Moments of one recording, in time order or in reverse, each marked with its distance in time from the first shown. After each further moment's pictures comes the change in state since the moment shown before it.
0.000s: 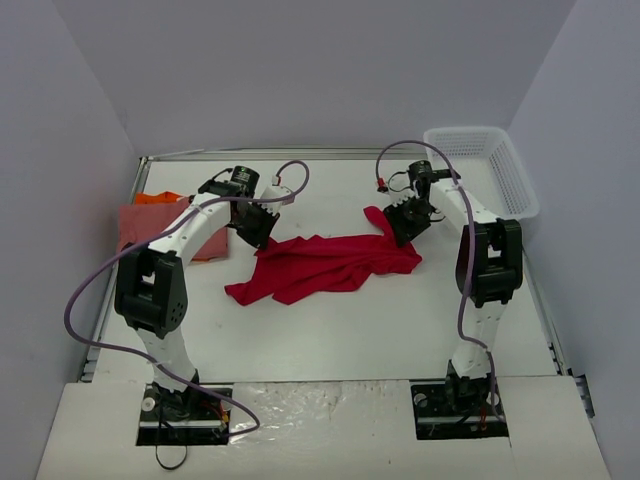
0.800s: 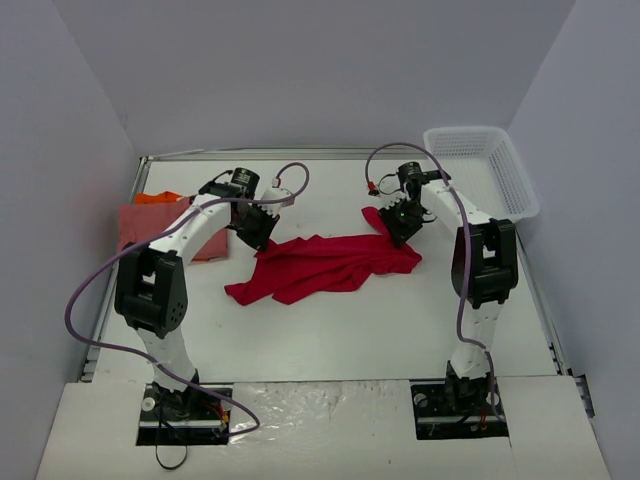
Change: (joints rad) left arm 0.000 0.000 -0.015 0.006 0.000 0.000; right arm 0.051 0.000 -0.014 0.002 0.047 -0.009
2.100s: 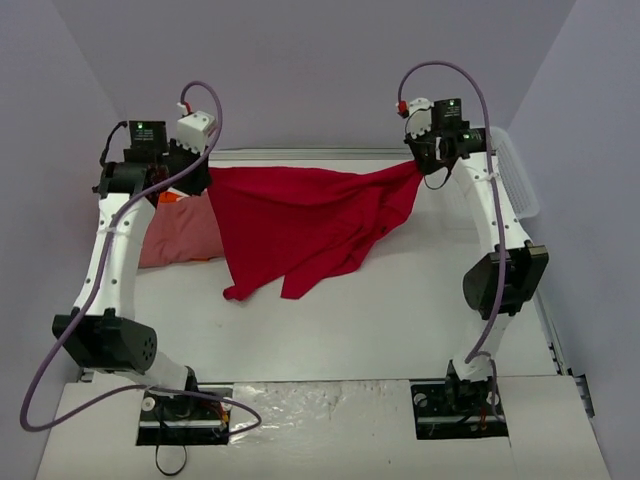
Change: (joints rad) left arm 0.270 -0.258 0.261 -0.032 0.018 -0.085; right arm -0.052 -0.092 0.436 0.005 0.150 0.098
